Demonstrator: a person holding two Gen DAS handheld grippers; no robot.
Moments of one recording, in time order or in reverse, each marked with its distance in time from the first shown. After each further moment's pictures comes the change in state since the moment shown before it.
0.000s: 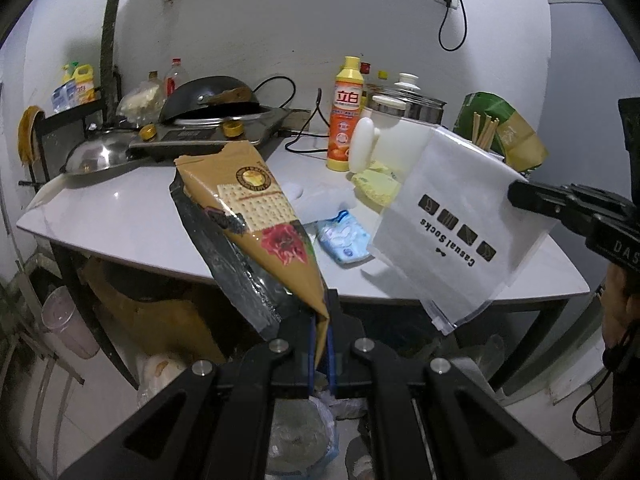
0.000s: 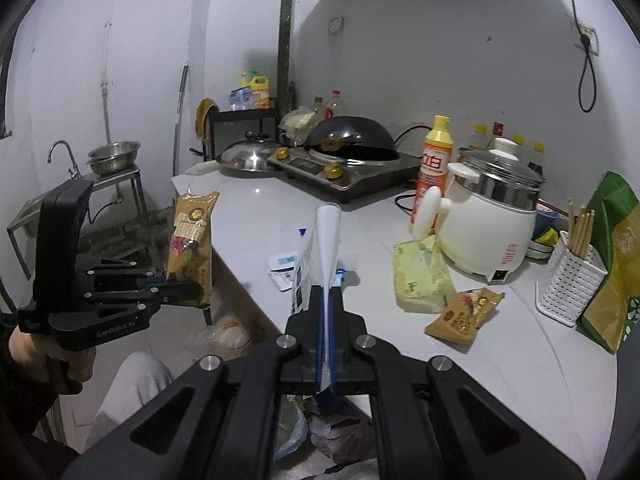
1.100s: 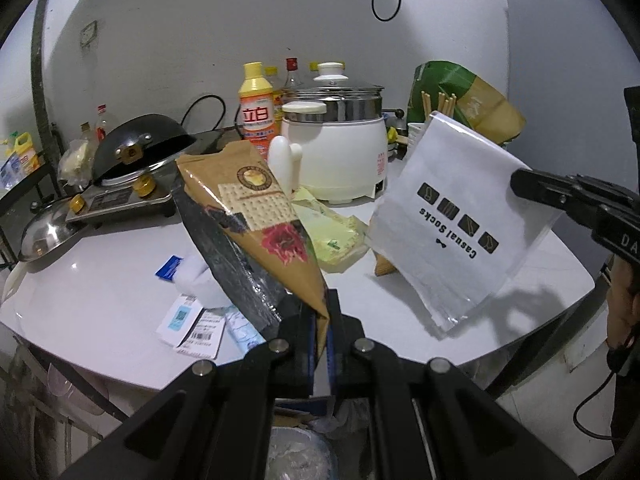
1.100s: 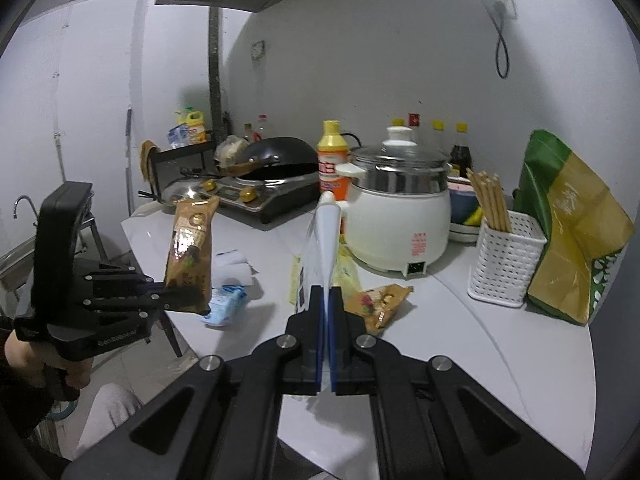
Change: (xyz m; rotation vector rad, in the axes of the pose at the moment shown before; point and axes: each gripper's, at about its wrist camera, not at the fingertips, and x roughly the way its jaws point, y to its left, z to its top) left arm 0.065 -0.097 0.071 0.210 0.030 -0.035; right arm -0.033 -0.115 -0.017 0.165 -0.089 -0.118
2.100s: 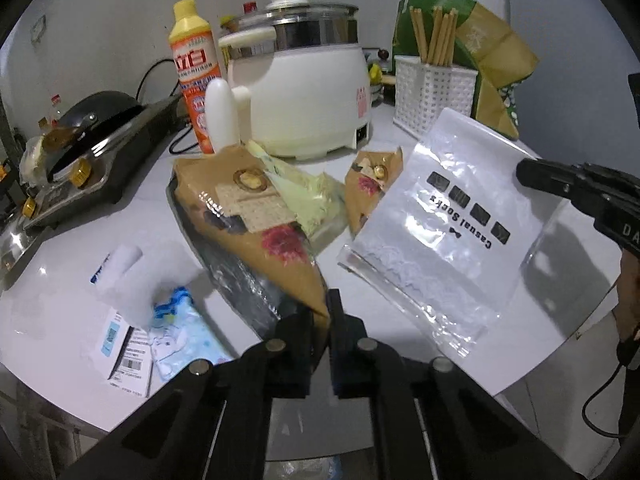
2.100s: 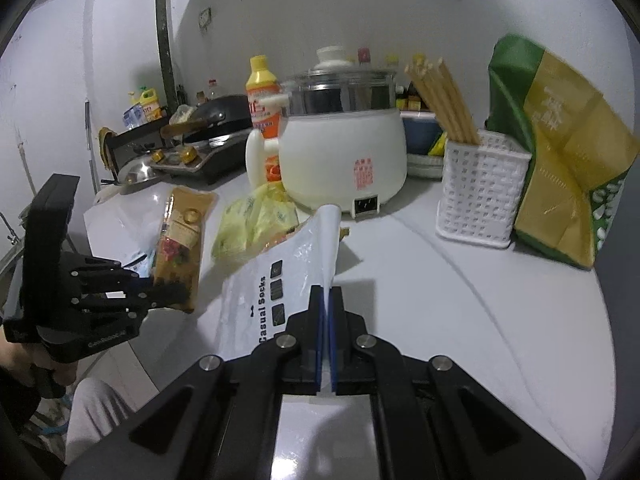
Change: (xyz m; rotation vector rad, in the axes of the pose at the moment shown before) left arm 0.098 -0.032 0.009 0.085 0.156 -0.029; right arm 0.057 -0.075 -0.042 0.112 0.121 -0.094
